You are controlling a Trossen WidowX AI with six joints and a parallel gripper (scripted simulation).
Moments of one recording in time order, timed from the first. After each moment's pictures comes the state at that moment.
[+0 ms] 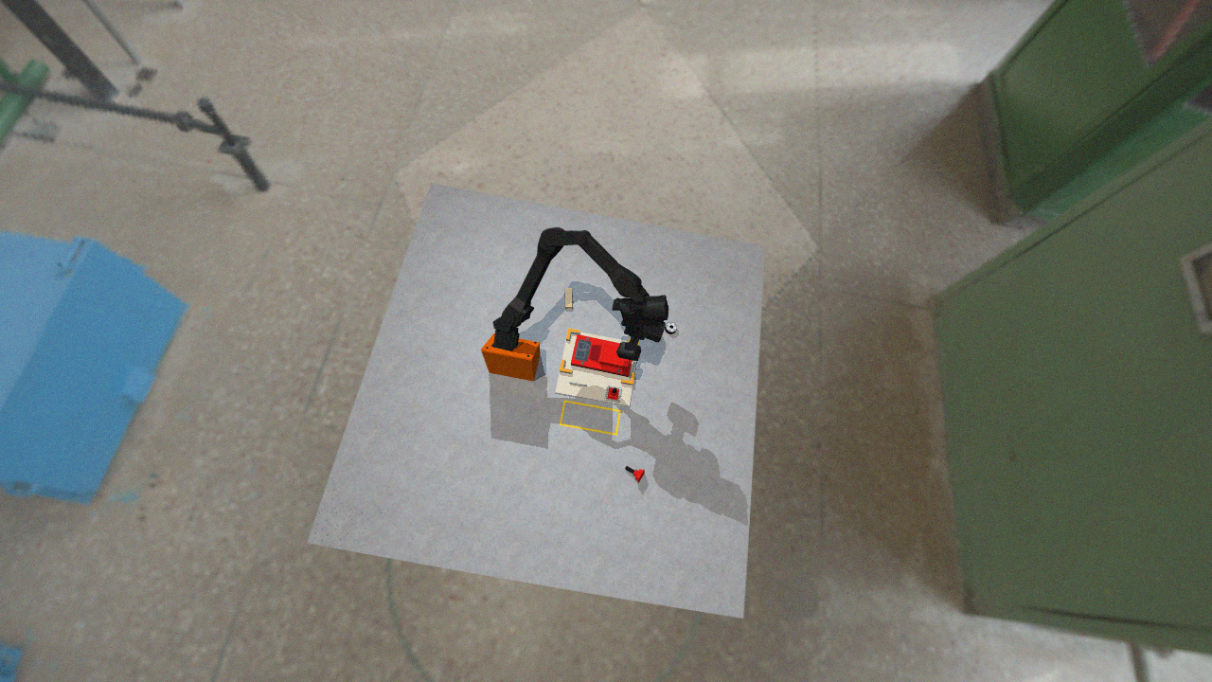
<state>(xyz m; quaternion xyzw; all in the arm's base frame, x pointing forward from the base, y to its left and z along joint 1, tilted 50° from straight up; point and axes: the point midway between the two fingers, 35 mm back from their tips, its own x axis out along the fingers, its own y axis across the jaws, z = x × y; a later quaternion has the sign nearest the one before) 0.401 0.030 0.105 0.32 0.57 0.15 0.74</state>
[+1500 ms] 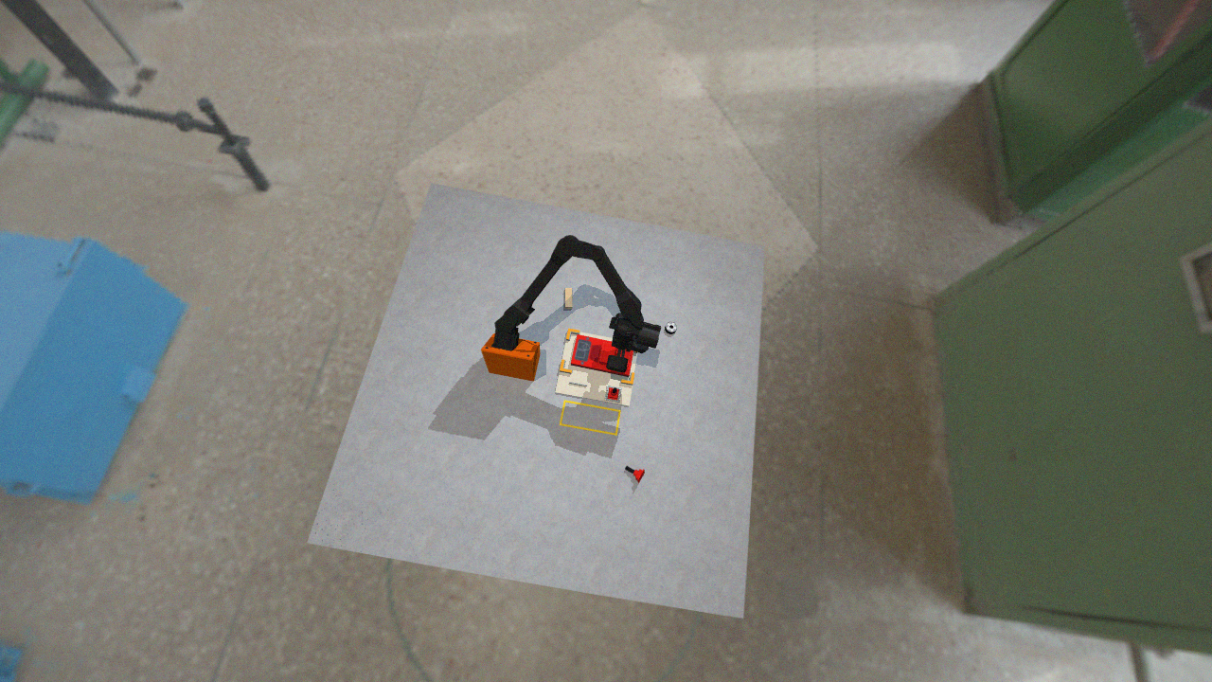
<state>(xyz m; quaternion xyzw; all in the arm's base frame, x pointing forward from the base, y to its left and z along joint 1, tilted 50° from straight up) 0.343 0.118 0.040 0.27 0.65 0.32 0.64</state>
